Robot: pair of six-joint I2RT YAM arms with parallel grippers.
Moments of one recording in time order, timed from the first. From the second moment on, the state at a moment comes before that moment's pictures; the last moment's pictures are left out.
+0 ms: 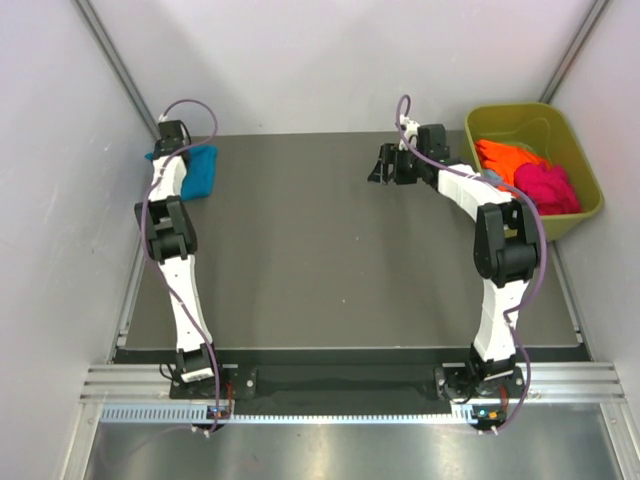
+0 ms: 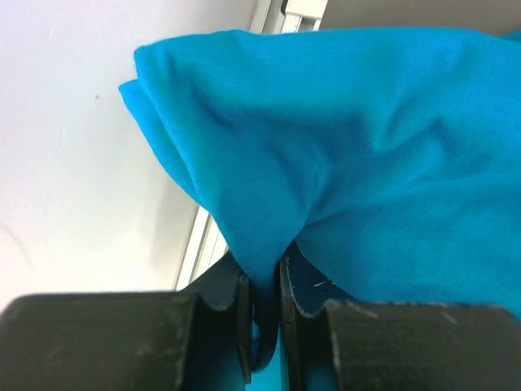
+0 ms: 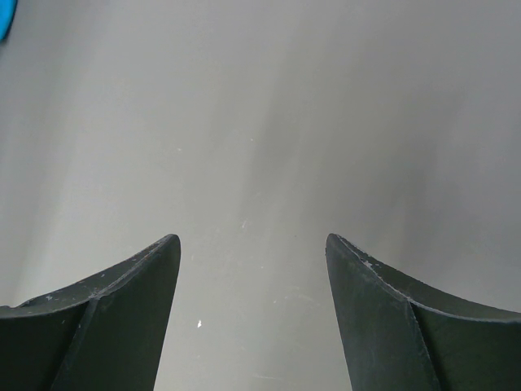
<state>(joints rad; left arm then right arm) 0.23 2.61 2.36 -0.48 -0.38 0.20 0.23 2.04 1.58 -0.19 -0.46 0.21</state>
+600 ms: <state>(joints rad) 0.20 2.63 2.36 -0.44 -0.47 0.18 0.24 2.02 1.56 -0.19 -0.45 0.20</state>
